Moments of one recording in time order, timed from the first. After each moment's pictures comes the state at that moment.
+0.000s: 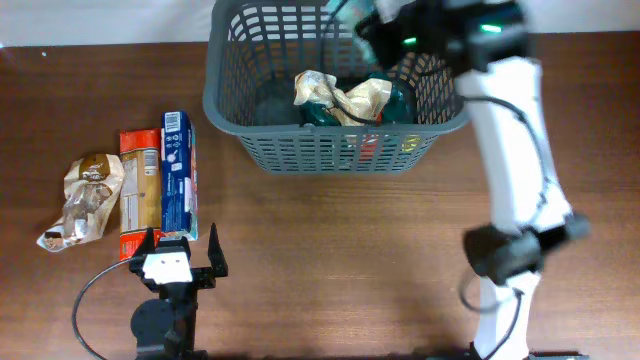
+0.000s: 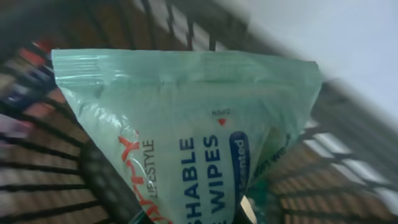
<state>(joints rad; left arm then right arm) 0.07 0.01 0.07 -0.22 0.00 0.02 0.31 2.18 2.57 -1.14 -0.29 -0.36</state>
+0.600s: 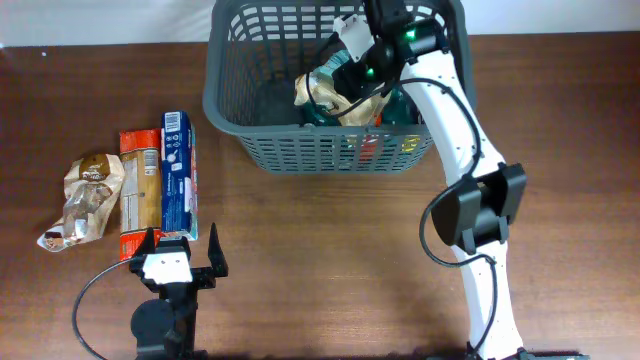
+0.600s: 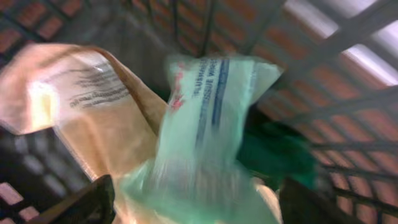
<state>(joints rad) 0.07 0.01 0.07 -0.22 0.00 0.02 0.31 2.43 2.57 -1.16 -0.18 -0.31</state>
